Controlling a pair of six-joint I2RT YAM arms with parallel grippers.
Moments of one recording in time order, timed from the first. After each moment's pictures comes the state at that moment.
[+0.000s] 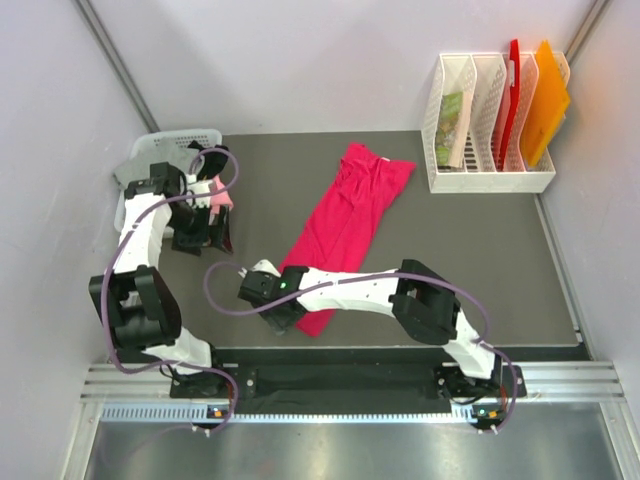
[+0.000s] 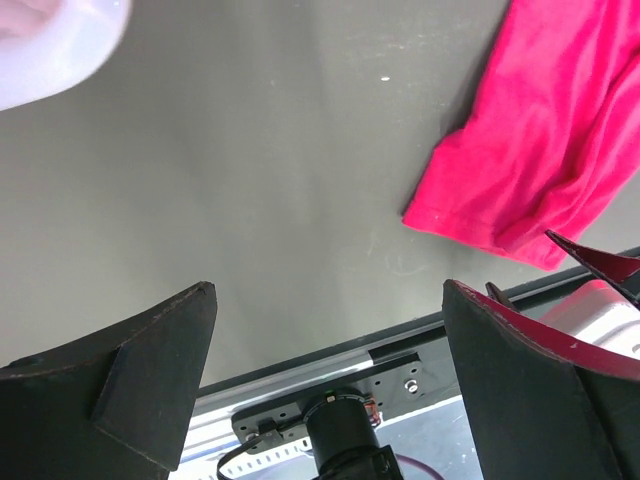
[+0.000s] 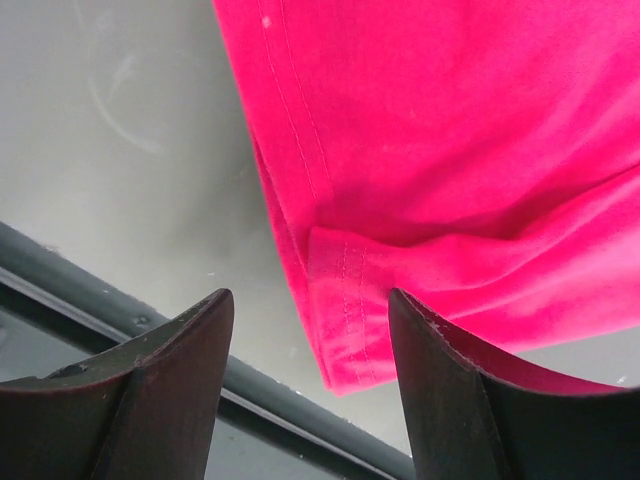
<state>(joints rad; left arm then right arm) 0.17 1.54 1.34 -1.15 0.34 0.23 1.30 2.17 1.76 -0.86 0.26 0.48</state>
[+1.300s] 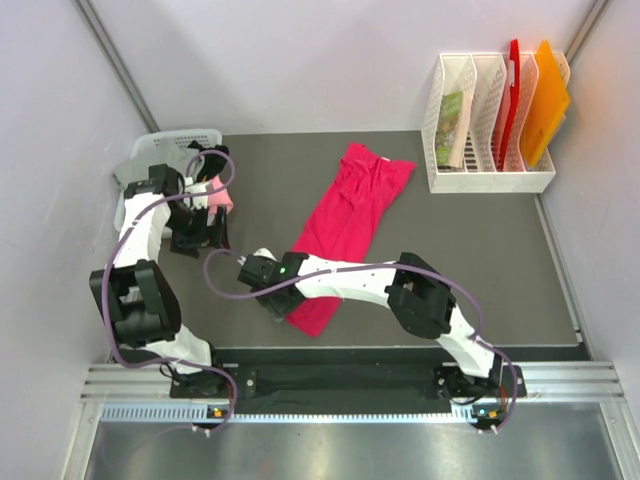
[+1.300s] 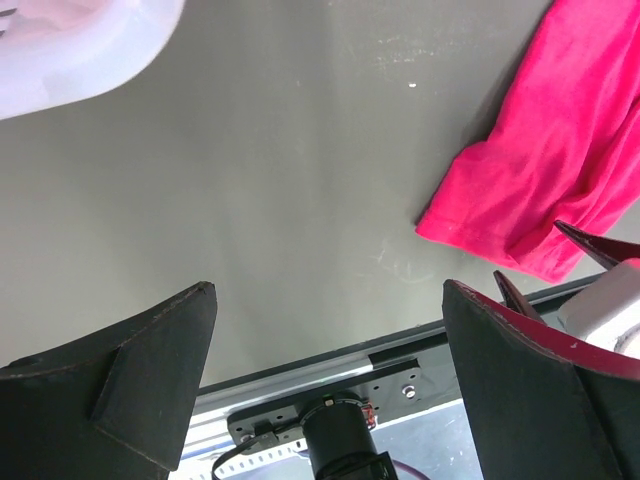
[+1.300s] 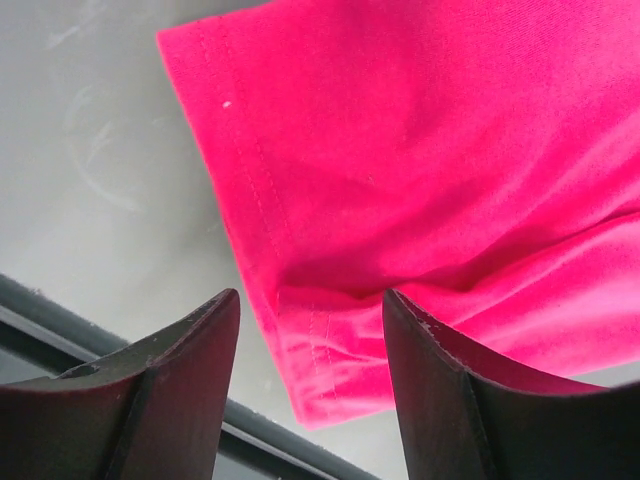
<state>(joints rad) 0.20 1.58 1.33 -1.13 0.33 0.20 1.25 2.21 1.83 -0.86 0.22 0.42</state>
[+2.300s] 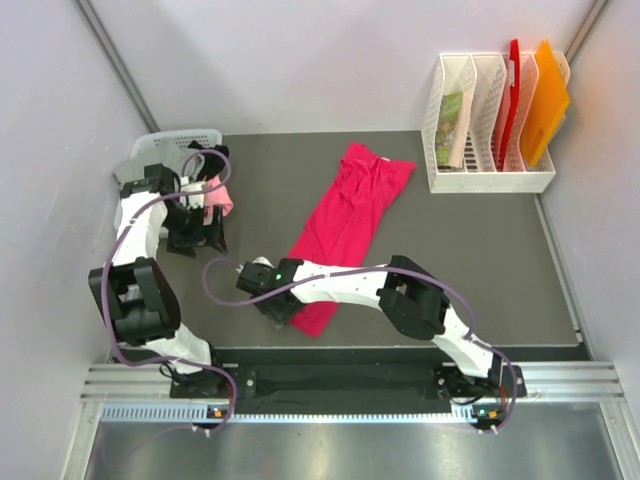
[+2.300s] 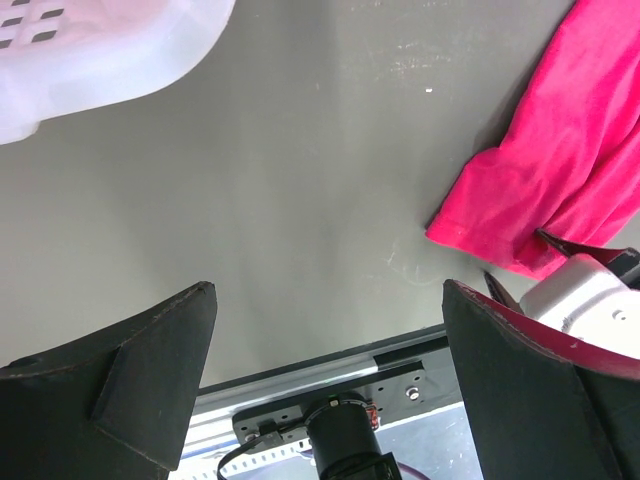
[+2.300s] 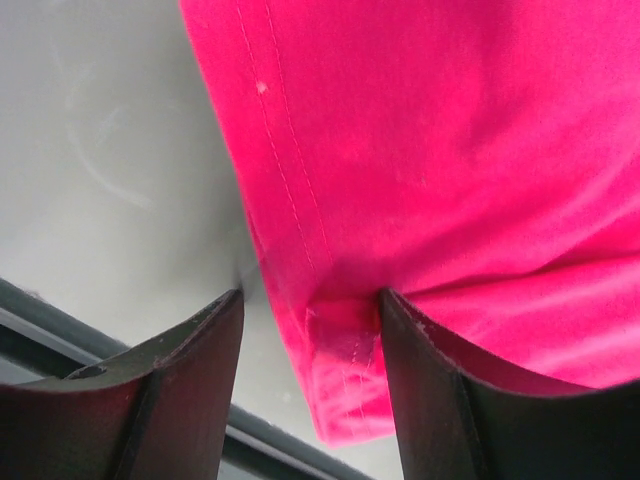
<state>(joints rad) 0.23 1.60 1.34 -1.13 0.32 0.21 1.26 2.25 1.82 -0.85 0.18 0.42</state>
